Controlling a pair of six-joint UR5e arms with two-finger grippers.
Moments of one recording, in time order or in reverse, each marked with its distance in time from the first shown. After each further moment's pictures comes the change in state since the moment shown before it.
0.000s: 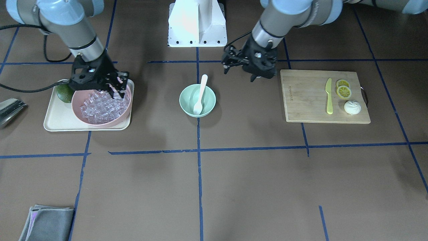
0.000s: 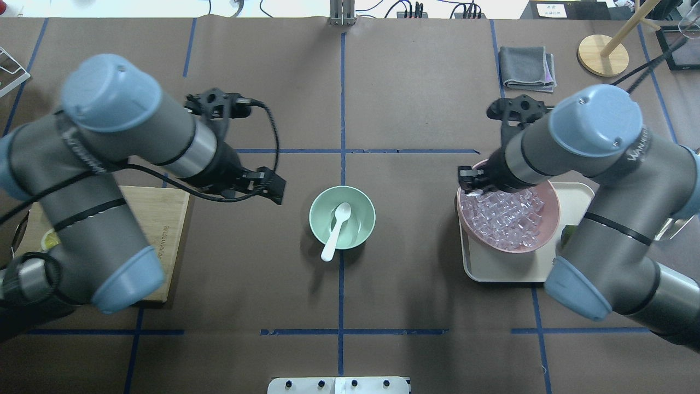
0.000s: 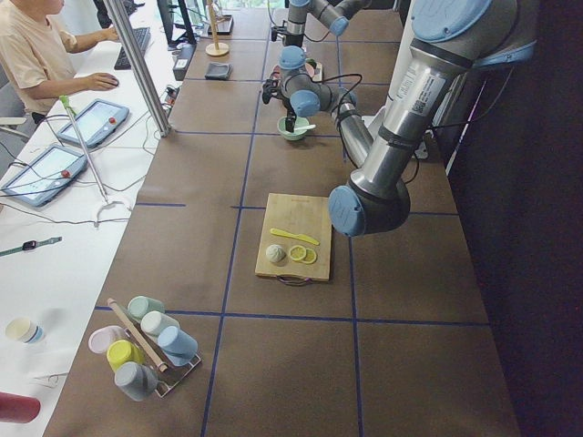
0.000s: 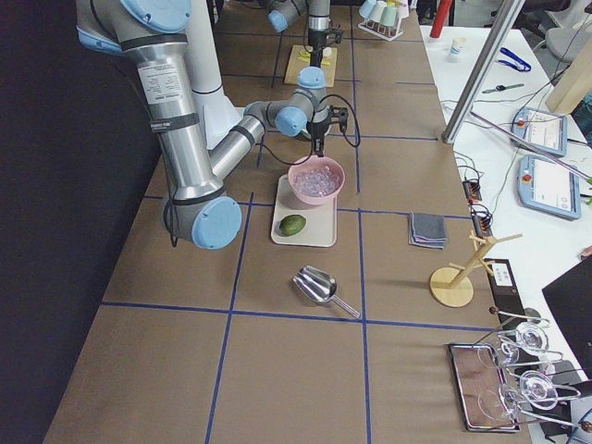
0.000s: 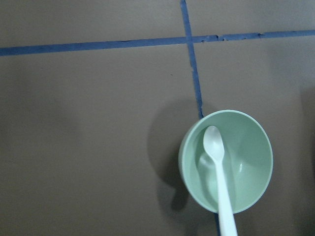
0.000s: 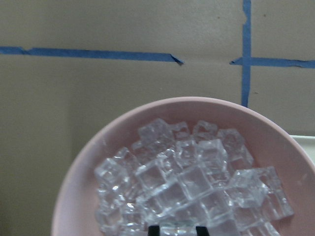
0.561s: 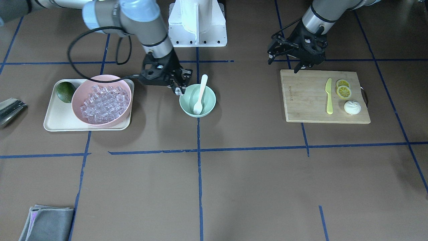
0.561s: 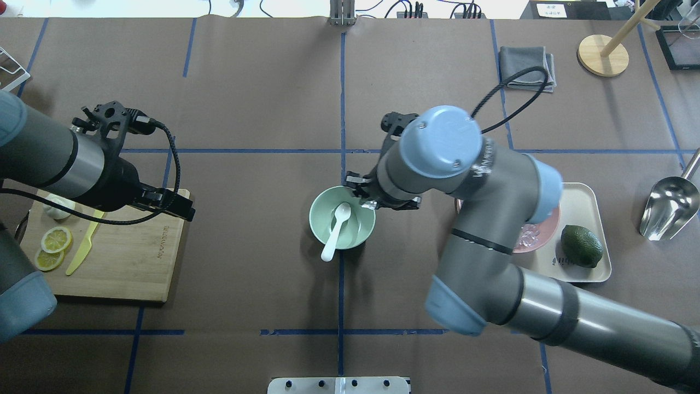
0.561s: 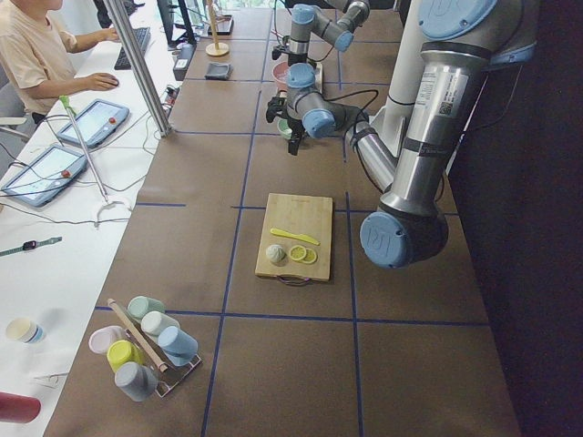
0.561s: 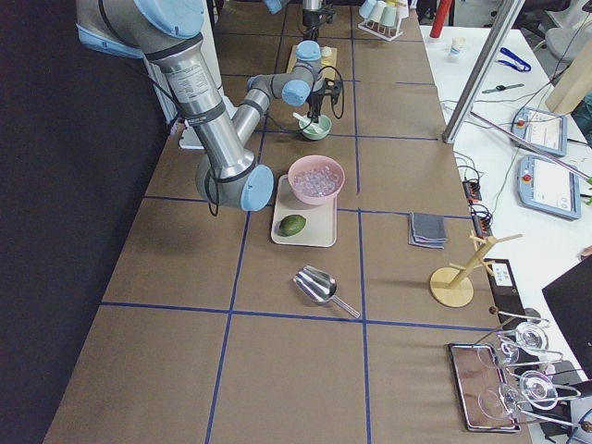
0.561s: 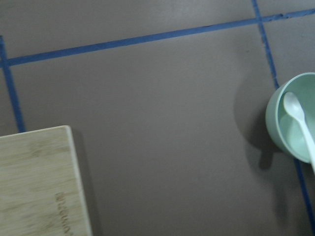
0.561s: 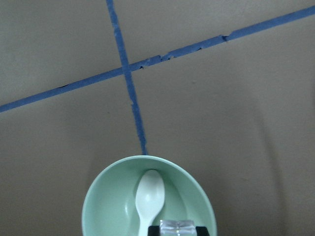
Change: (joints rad) left arm -0.054 0.255 -0.164 0.001 0.000 0.147; right arm -0.158 0.300 -0.226 0.008 -0.100 0.302
